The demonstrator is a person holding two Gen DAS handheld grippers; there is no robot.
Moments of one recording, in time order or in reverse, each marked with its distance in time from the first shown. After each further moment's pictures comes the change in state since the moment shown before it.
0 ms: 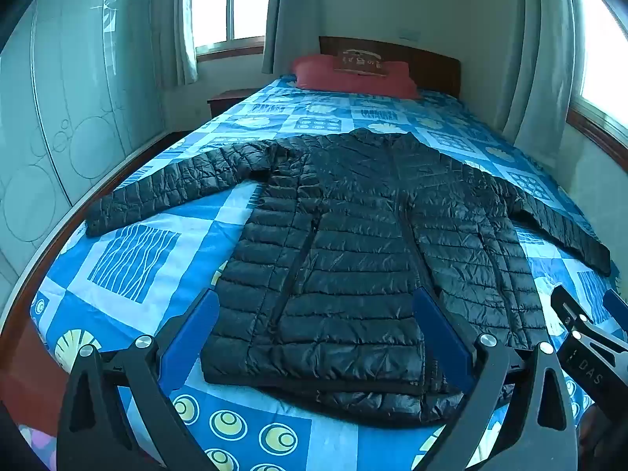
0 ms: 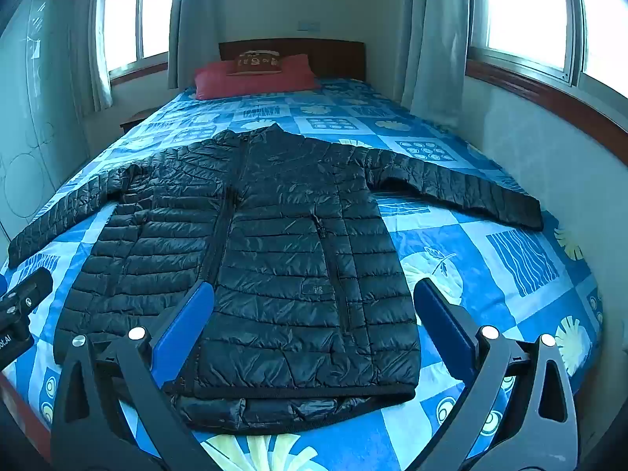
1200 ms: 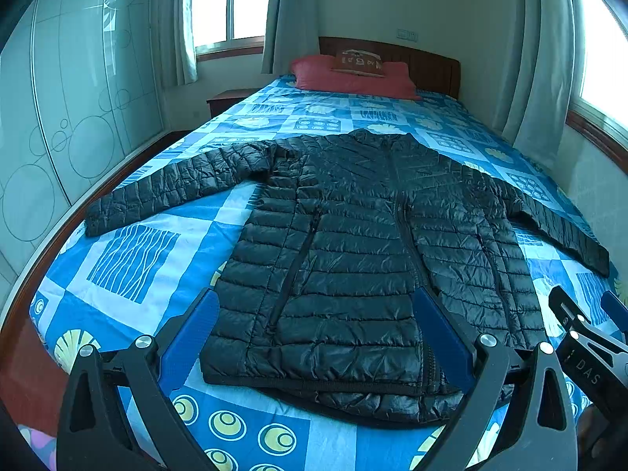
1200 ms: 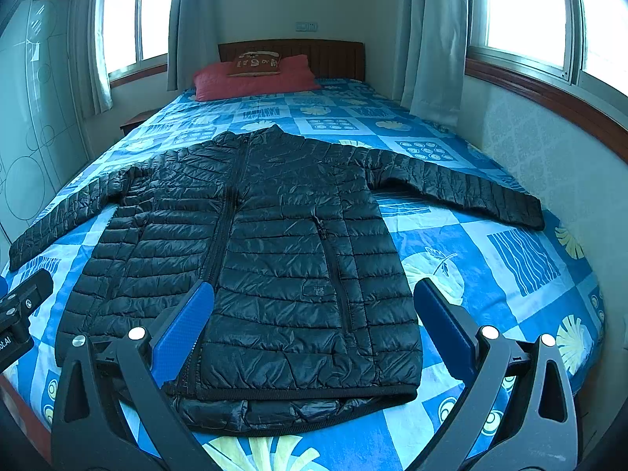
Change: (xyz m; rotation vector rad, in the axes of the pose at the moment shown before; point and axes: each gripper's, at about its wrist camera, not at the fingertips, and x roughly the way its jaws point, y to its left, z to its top) left arm -0.001 -0.004 0.002 0.005 0.007 0.005; right arm 0.000 0.000 -0.001 0.005 0.001 0.006
